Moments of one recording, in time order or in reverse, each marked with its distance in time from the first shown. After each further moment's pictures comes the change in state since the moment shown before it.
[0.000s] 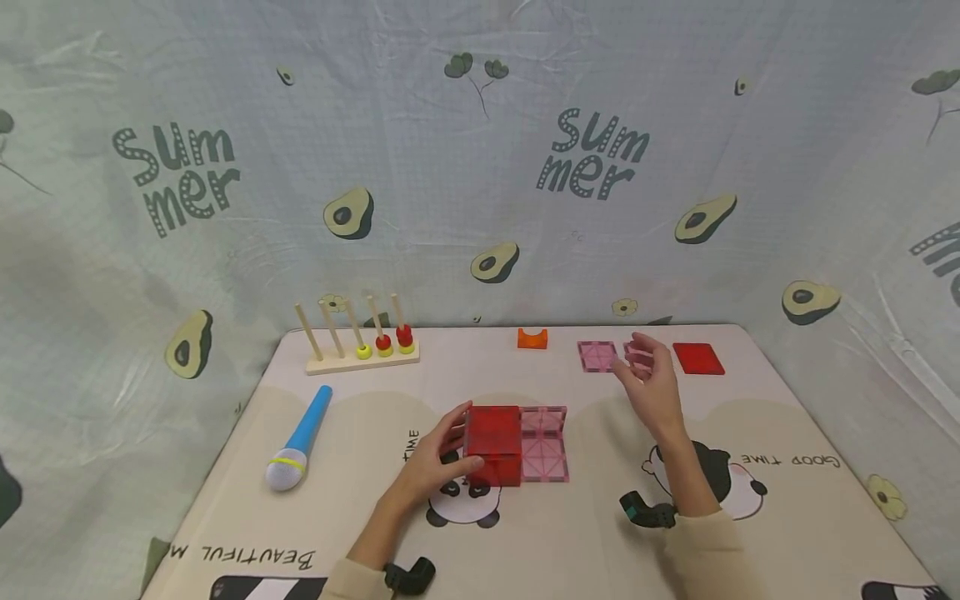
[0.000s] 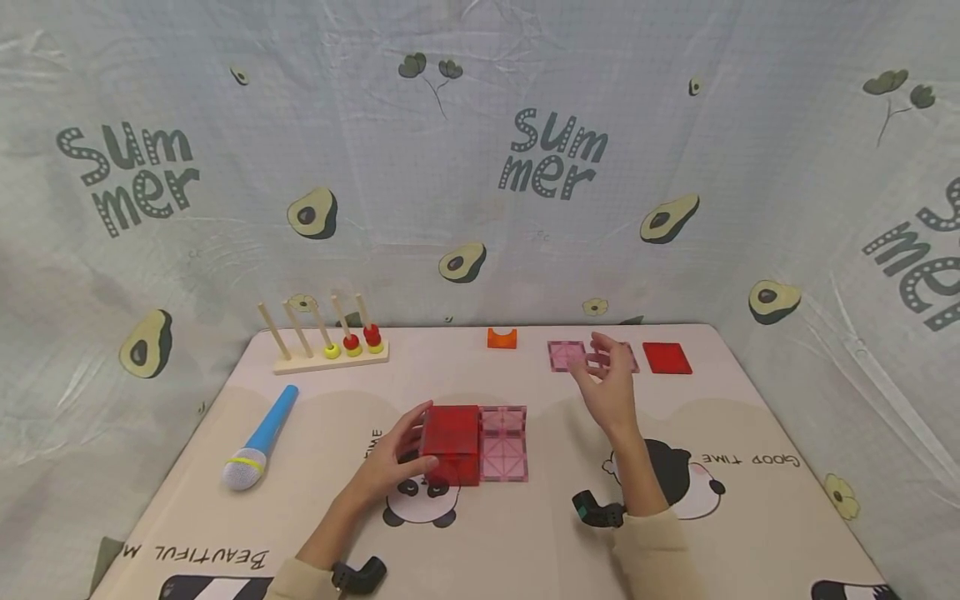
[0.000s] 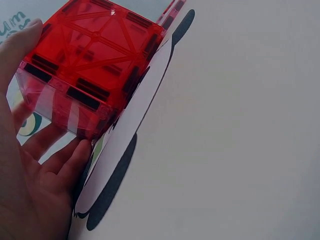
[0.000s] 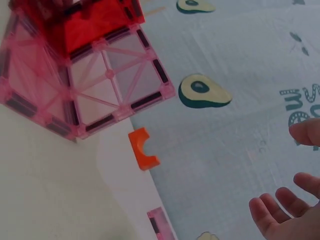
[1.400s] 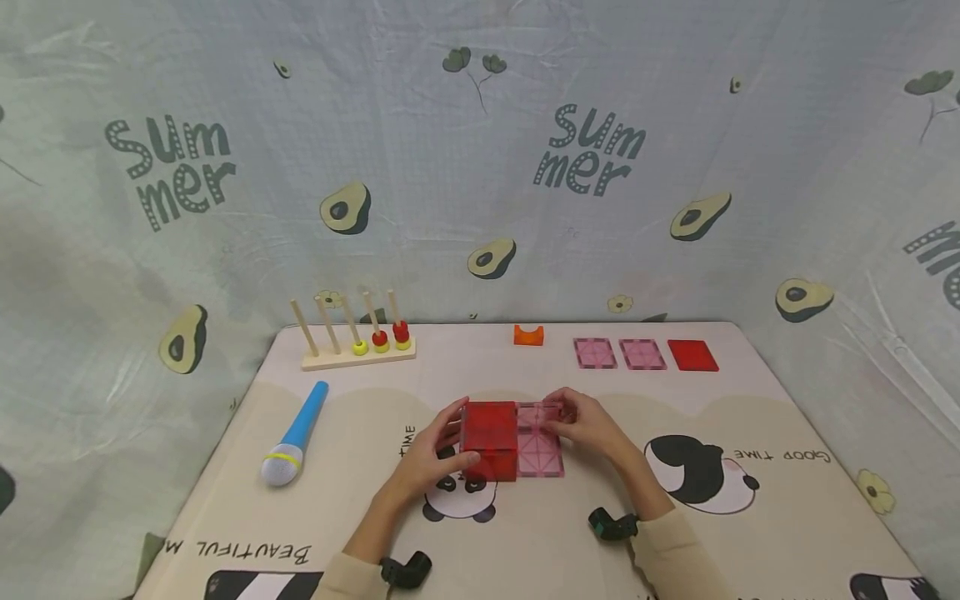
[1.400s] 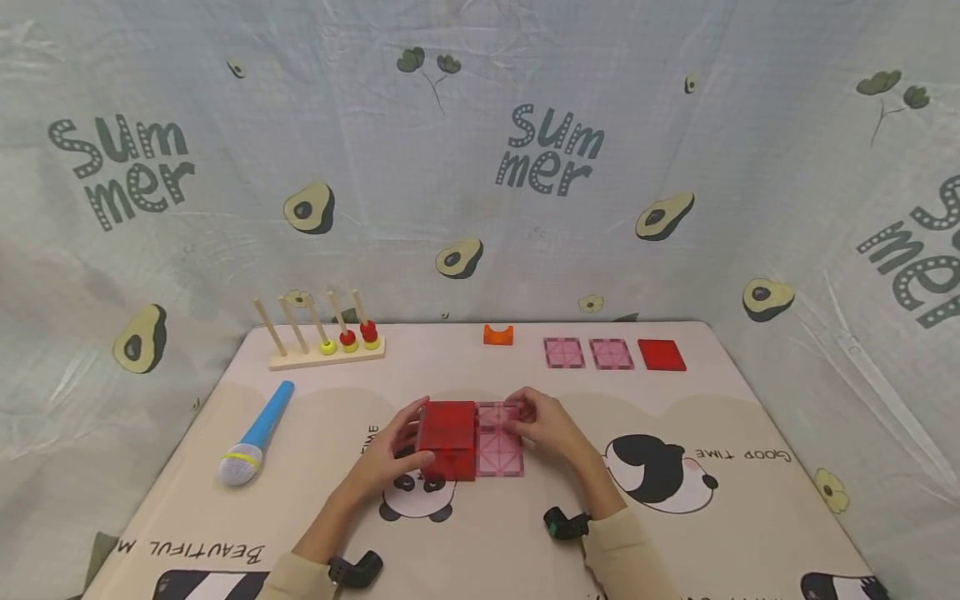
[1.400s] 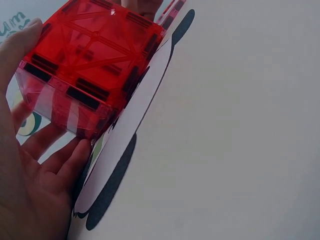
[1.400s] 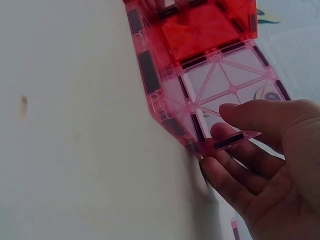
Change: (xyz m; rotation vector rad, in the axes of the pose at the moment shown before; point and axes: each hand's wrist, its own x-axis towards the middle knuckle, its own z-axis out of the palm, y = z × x) left_hand 0.000 0.001 -0.001 -0.014 -0.010 -0.007; right_hand -0.021 0.035 0.063 -0.168 -0.551 -0.065
